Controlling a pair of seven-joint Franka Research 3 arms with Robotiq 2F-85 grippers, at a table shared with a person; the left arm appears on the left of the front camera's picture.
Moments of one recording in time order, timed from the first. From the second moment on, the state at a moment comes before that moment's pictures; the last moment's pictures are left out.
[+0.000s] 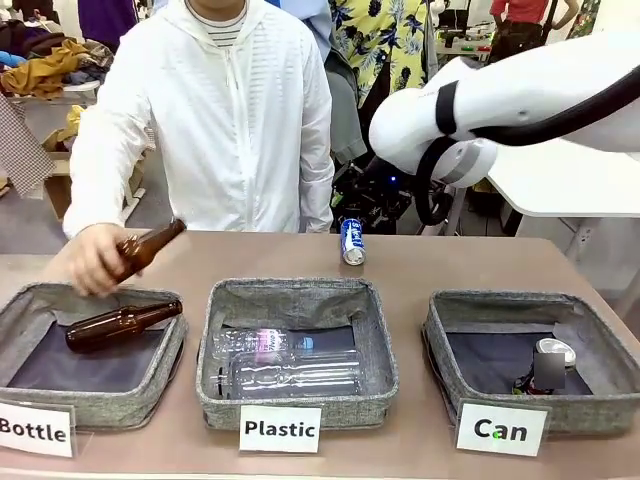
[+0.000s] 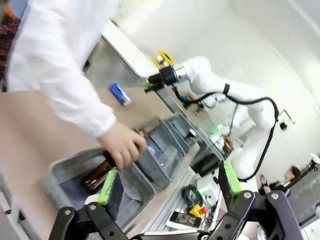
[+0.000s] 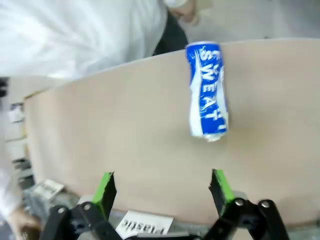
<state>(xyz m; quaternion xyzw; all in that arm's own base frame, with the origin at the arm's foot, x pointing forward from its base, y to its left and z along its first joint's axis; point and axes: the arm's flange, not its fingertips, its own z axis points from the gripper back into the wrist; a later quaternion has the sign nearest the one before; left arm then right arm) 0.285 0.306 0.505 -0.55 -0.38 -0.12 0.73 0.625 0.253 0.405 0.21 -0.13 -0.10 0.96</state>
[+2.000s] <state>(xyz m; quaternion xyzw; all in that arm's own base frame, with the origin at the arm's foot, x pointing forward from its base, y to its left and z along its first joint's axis) 0.316 0.306 0.480 -0.56 -0.36 -0.11 0.73 0.733 0.274 0.306 0.08 -0.03 -0.16 0.98</state>
